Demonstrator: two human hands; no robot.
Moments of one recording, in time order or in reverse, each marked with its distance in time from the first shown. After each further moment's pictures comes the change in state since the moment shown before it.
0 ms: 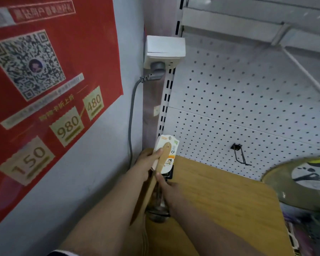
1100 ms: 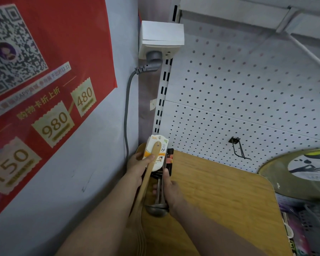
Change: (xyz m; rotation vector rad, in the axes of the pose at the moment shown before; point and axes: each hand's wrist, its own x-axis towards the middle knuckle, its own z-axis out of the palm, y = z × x) left_hand 0.009 -0.039 -0.013 -0.176 0.146 -0.026; right_hand 0.005 0.009 -0.005 0.032 0.040 0.023
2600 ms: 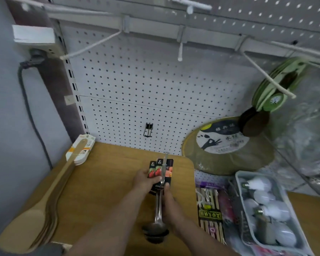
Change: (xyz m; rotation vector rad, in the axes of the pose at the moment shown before) left_hand -0.145 -0.143 0.259 0.534 -0.096 0.111; right_hand -0.079 0.117 -0.278 0.089 0.001 -0.002
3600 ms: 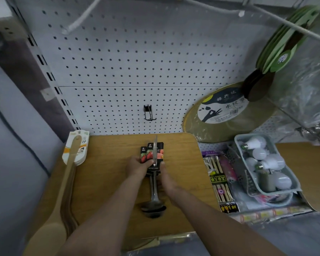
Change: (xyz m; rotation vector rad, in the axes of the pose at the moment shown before) left_hand 0.047 -0.027 -0.060 0.142 0.003 -0.022; right_hand 0.023 -0.022 0.077 -0.036 0.085 0.136
